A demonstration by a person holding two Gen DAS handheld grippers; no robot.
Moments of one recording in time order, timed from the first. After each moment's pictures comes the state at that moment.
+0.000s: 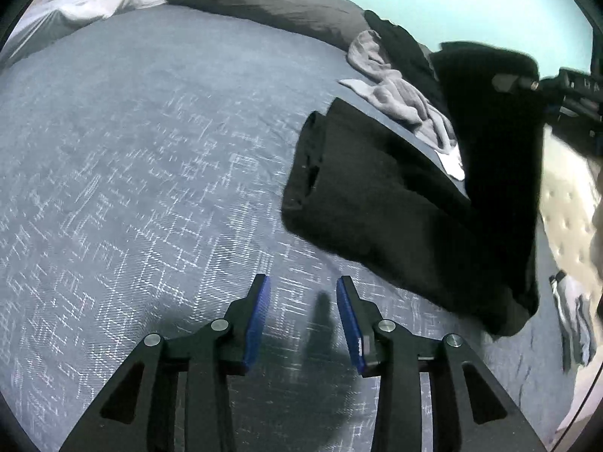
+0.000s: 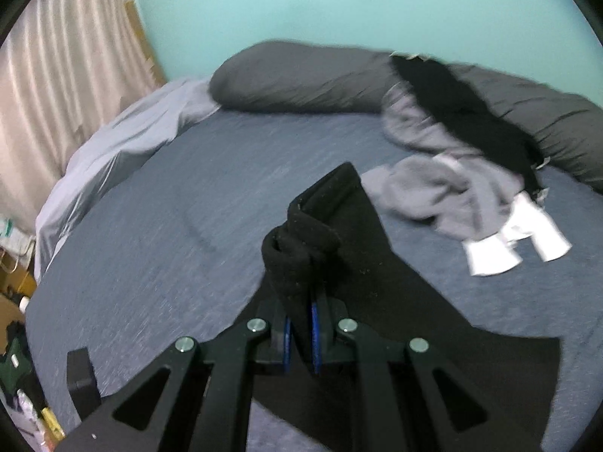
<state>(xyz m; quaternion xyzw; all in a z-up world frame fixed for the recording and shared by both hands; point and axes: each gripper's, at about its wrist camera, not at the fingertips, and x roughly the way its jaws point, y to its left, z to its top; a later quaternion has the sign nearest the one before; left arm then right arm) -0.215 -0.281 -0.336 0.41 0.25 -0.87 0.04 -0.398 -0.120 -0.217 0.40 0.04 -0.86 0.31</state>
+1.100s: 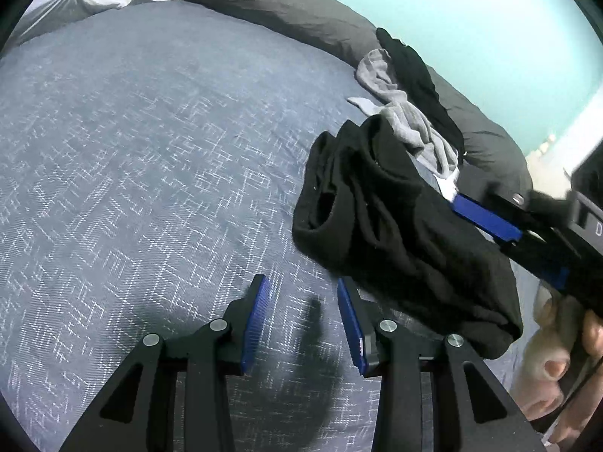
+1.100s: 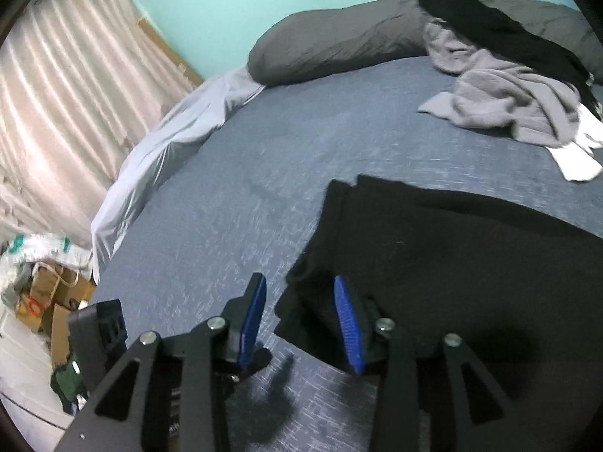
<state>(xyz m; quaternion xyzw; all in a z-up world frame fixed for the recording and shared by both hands) -0.212 -0.294 -0.328 0.39 0.28 -0.88 0.05 -0.356 -0.111 -0.278 0.44 -0.08 -0.81 0.38</state>
